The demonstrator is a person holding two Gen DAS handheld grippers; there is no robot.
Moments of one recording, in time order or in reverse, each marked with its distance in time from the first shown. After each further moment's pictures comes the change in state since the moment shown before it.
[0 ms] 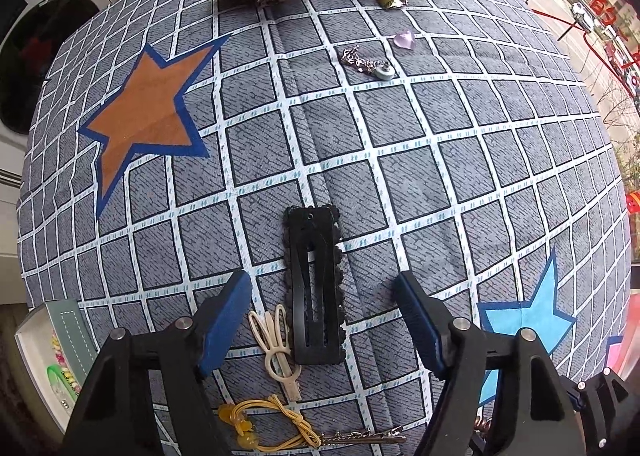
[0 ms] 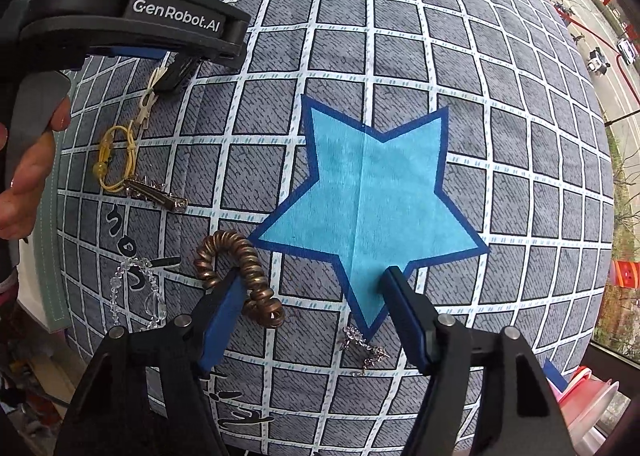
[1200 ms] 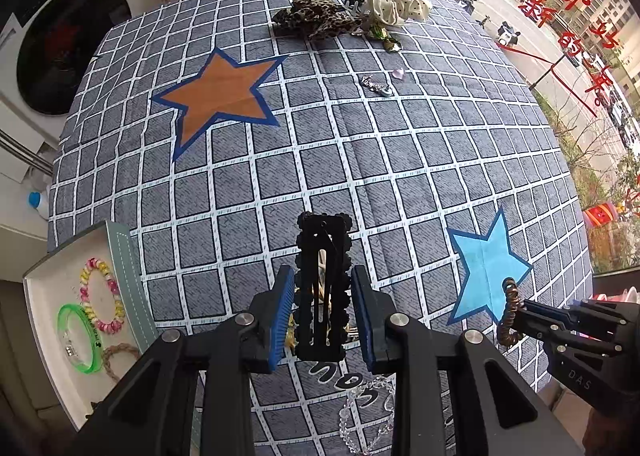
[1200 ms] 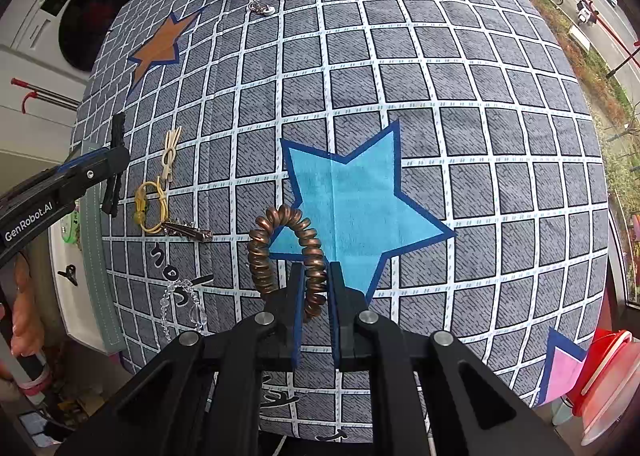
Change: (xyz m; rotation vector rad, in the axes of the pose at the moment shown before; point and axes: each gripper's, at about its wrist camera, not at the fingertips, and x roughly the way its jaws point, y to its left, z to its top) left arm -0.101 0.035 -0.085 -0.064 -0.115 -0.083; right arm -0.047 -0.064 -0.010 0.169 -0.046 0.154
